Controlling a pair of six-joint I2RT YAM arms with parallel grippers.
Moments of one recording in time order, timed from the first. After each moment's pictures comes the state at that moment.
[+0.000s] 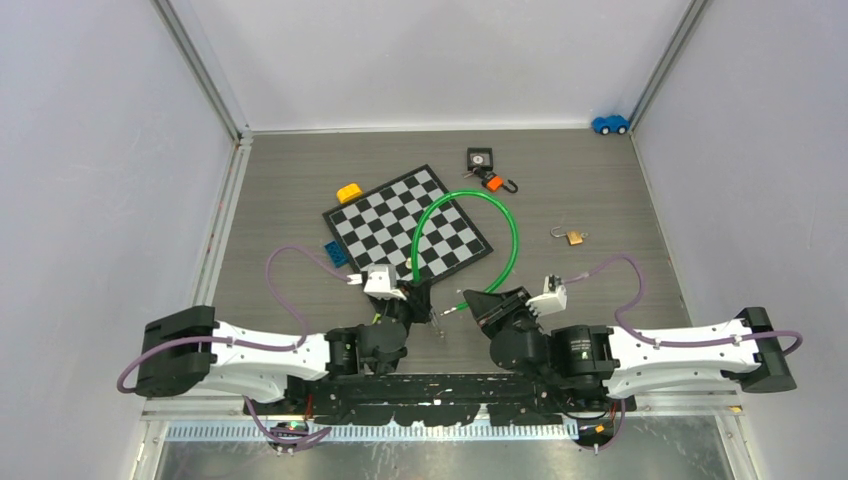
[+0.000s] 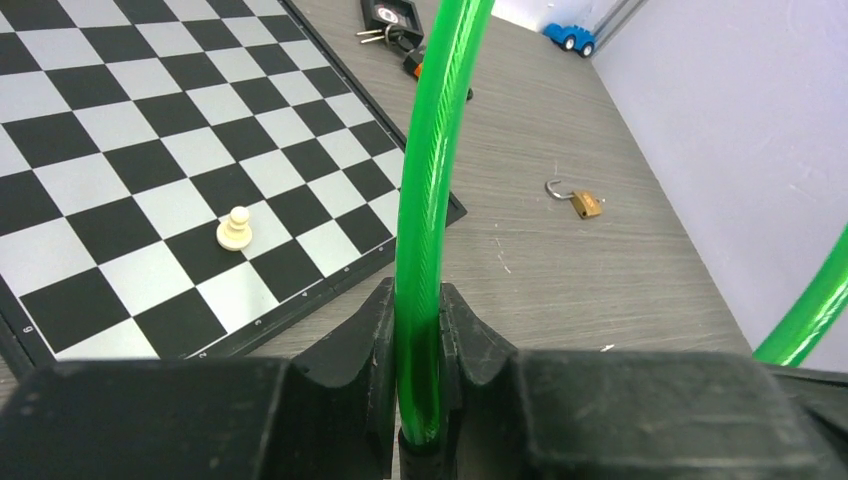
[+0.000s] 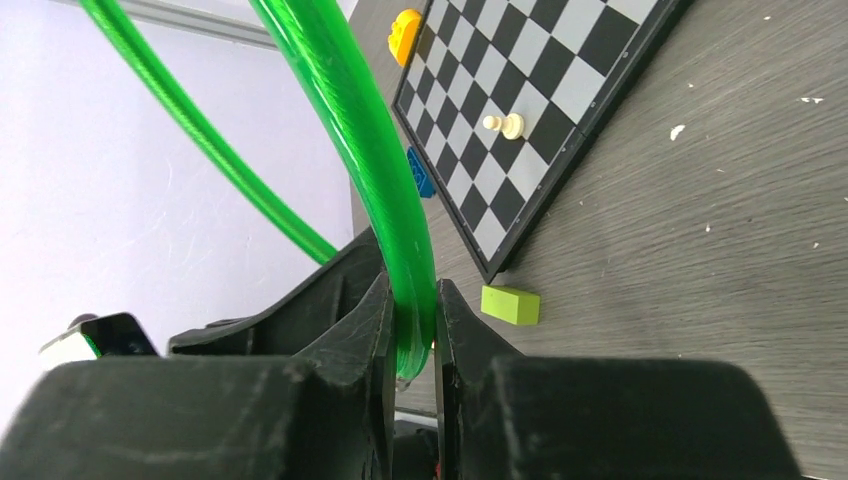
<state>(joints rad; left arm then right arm) -1.42 1.18 0.46 0.58 -1.11 -0.64 1.54 0.82 0.62 -0.44 1.08 1.77</state>
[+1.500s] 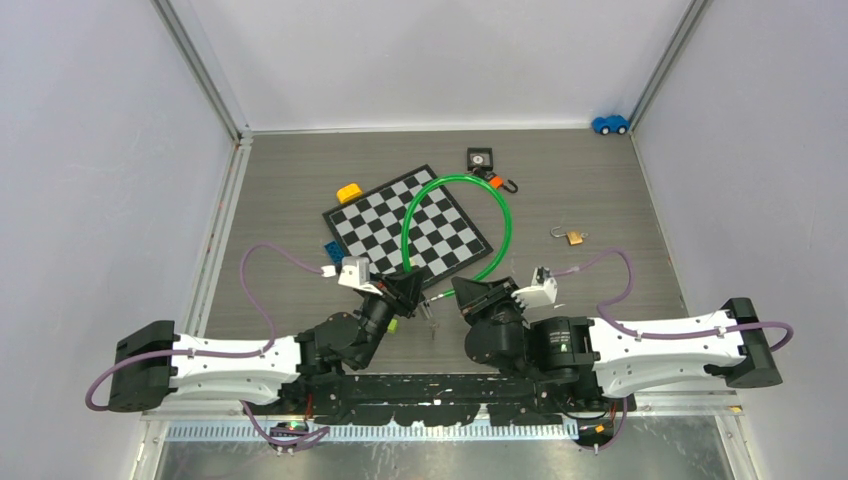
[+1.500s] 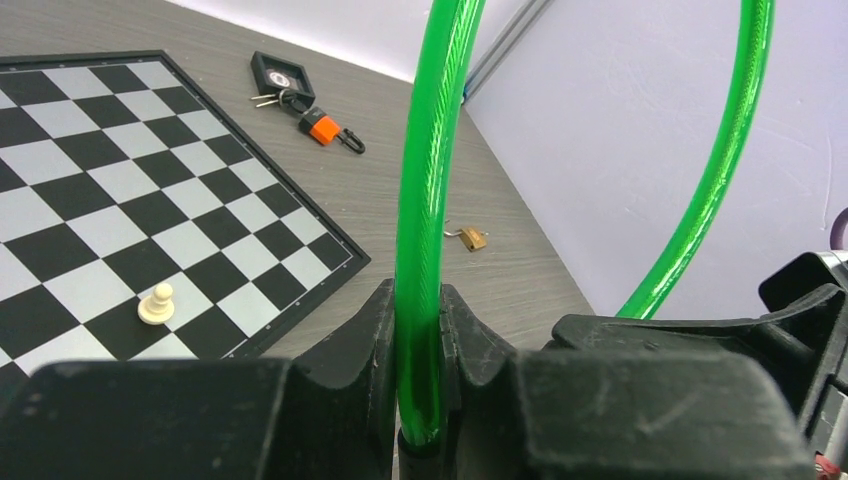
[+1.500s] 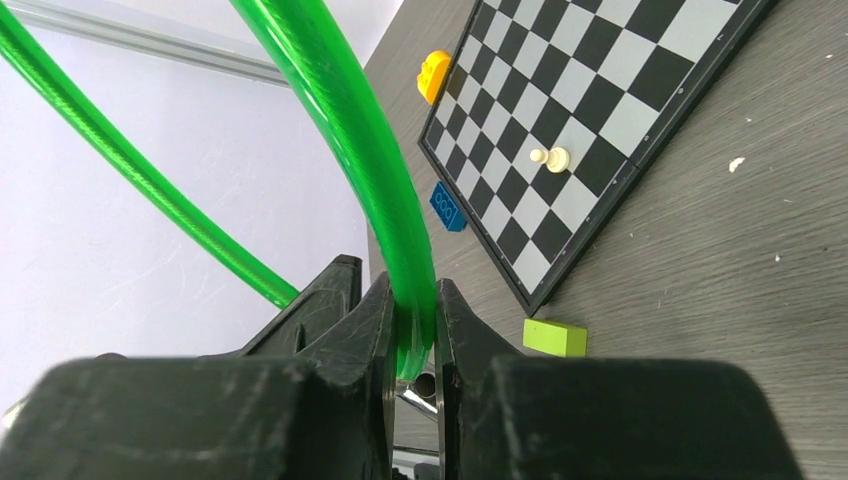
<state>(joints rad) -1.37 0.95 0.37 0.76 -0.91 -0.49 1.54 1.00 0.80 -0.51 1.17 1.81</state>
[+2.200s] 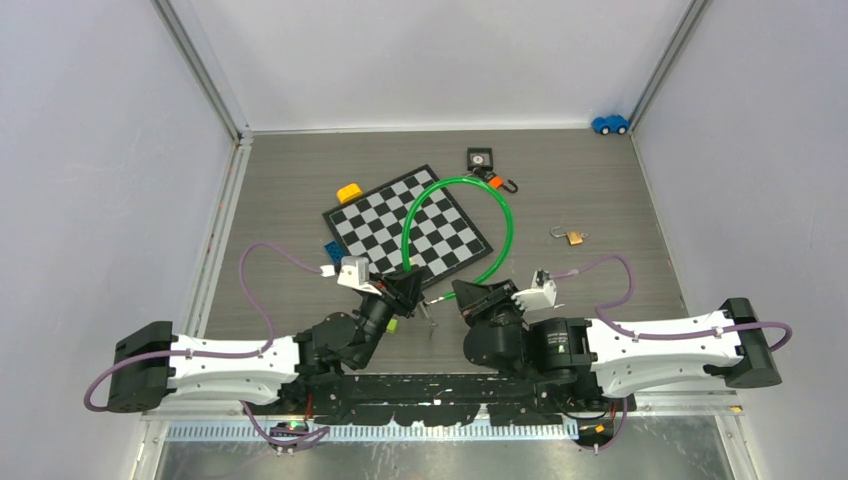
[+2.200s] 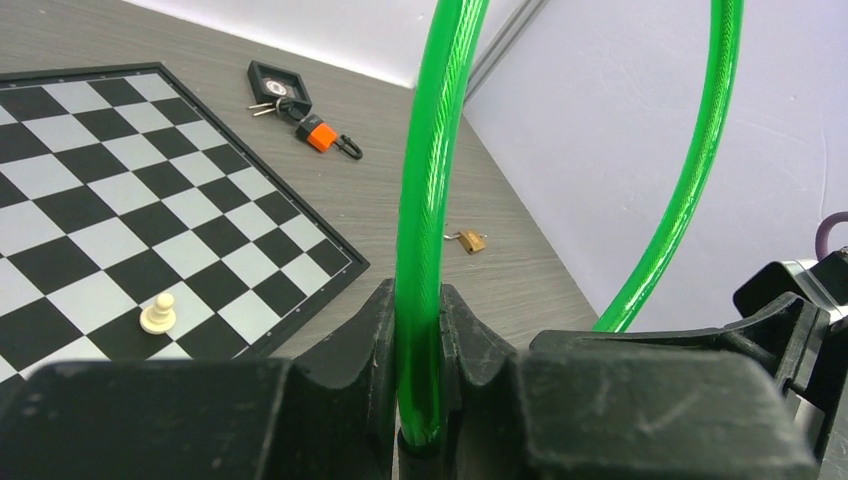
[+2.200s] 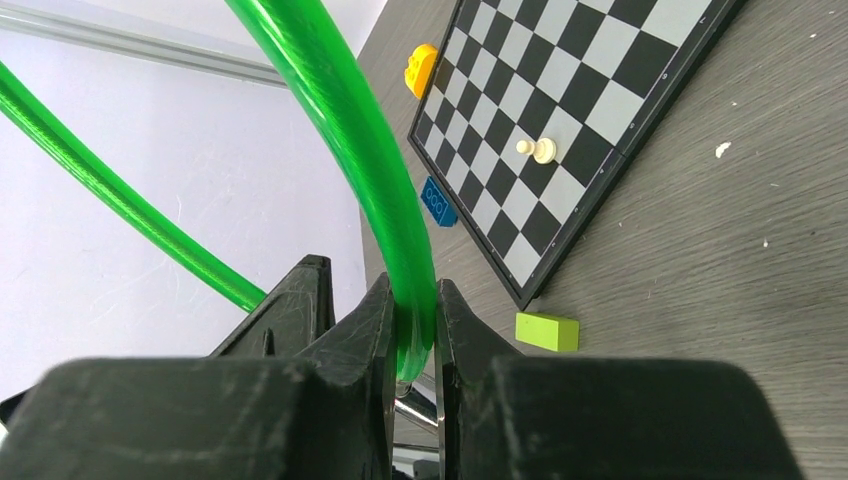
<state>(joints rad) -1.37 0.93 0.37 0.77 -0.89 -0.45 1.53 1.01 0.79 -0.54 1.16 1.88</state>
